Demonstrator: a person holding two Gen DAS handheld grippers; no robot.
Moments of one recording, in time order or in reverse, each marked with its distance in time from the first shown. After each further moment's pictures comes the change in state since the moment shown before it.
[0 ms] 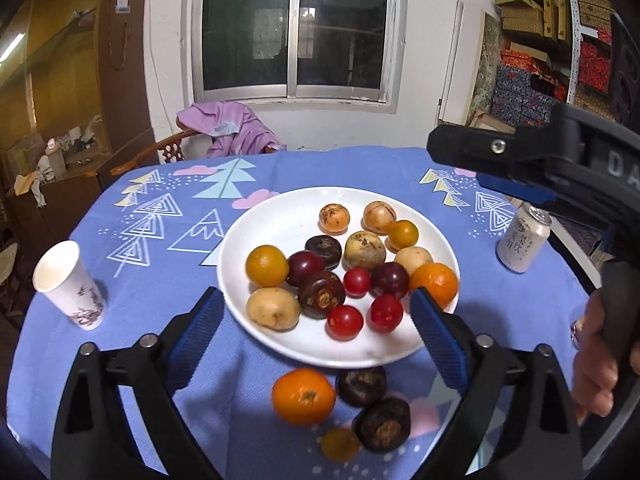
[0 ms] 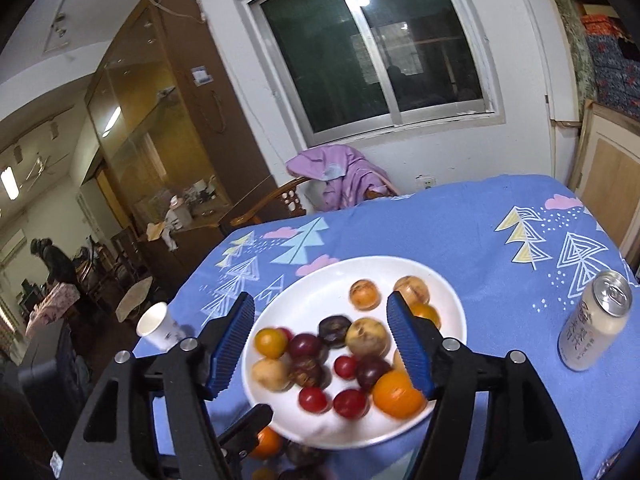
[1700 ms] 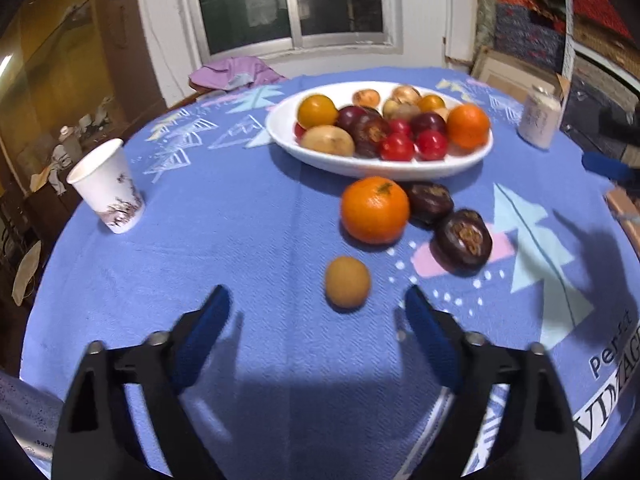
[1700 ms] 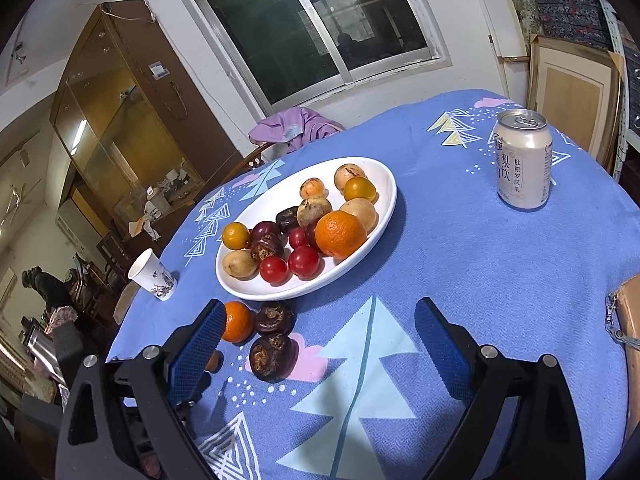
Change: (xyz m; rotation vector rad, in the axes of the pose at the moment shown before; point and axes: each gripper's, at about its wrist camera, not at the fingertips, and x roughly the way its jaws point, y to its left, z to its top) left arm -0.010 0.033 -0.107 0.109 0.183 0.056; right arm -0.047 -0.039 -0.105 0.190 0.089 -0.074
